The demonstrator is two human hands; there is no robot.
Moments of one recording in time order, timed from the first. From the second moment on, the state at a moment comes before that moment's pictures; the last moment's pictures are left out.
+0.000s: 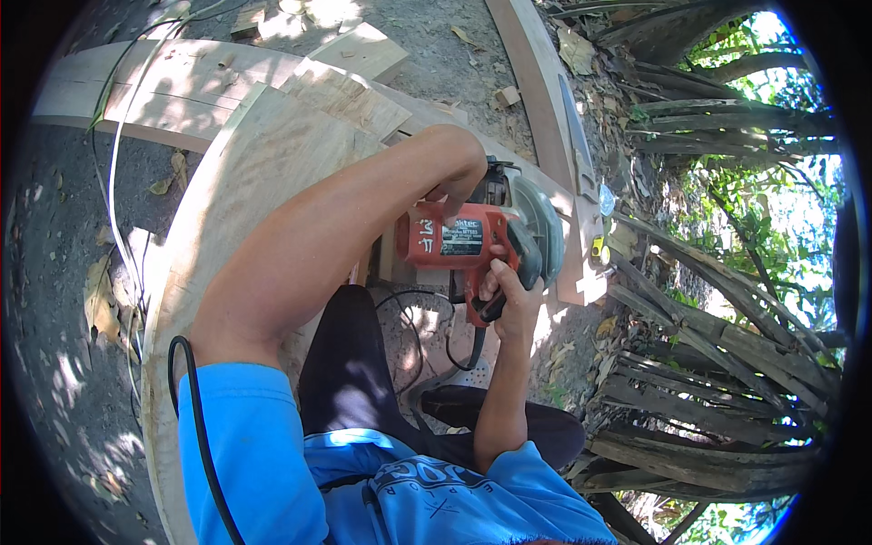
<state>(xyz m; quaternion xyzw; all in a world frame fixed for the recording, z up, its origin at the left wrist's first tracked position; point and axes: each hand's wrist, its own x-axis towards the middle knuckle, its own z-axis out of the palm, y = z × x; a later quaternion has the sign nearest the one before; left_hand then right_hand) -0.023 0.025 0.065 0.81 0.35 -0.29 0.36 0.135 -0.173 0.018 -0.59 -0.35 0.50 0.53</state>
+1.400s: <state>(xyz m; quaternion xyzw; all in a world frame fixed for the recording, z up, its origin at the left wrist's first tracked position) -0.025 0.034 0.037 0.85 0.45 -0.14 0.23 0.329 -0.388 0.096 -0.75 -0.25 0.32 0.52</state>
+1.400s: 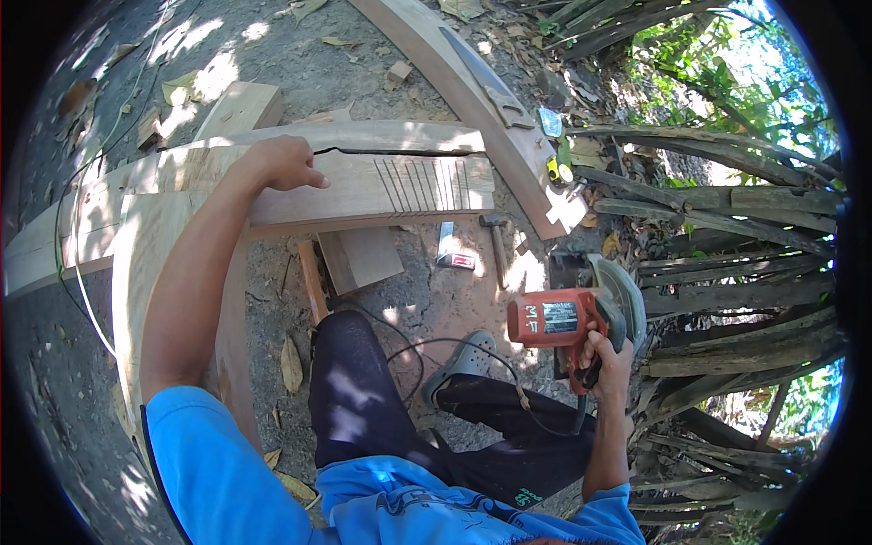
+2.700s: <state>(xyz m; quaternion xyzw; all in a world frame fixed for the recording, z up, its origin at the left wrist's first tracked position) 0.011 -0.027 0.050 0.84 0.20 -0.40 0.32 0.151 -0.261 0.009 -0.61 -0.33 0.47 0.55</state>
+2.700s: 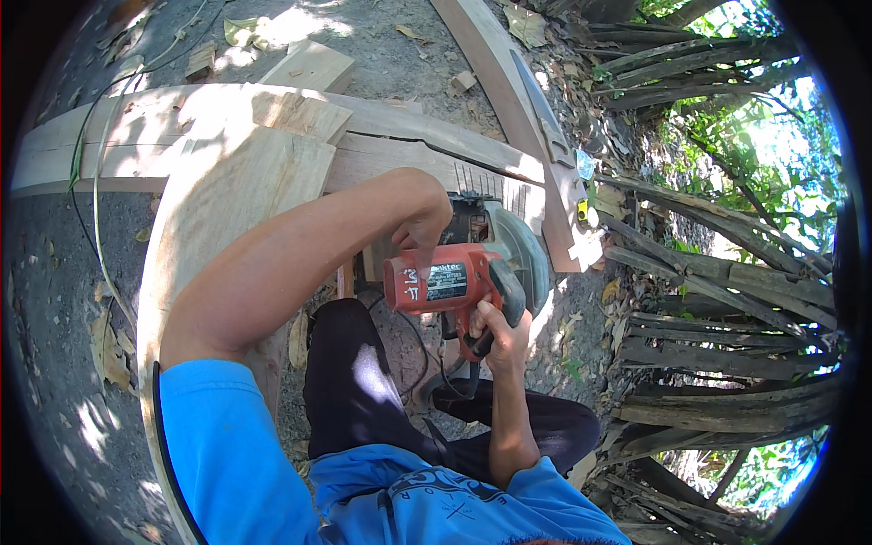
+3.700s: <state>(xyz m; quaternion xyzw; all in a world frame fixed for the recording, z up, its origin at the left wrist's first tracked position) -0.009 0.003 0.057 0.84 0.29 -0.31 0.34 0.159 -0.205 0.006 -0.59 -0.34 0.47 0.56</state>
